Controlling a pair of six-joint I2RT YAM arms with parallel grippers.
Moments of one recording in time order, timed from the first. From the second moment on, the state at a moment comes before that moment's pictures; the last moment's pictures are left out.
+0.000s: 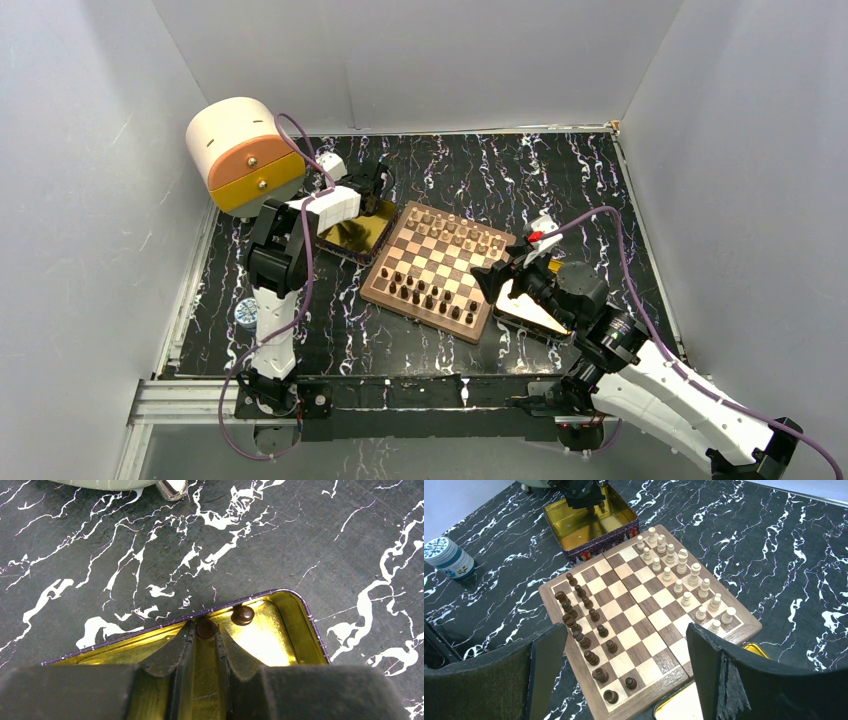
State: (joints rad) left arm -0.40 2.13 1.47 -0.41 -0.95 -0.93; right arm 0.85 0.56 0.56 -0.16 0.15 0.16
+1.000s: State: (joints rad) left arm -0.40 2.02 1.37 -0.32 -0.74 -0.80; right arm 0.85 0.56 0.56 -0.16 0.15 0.19
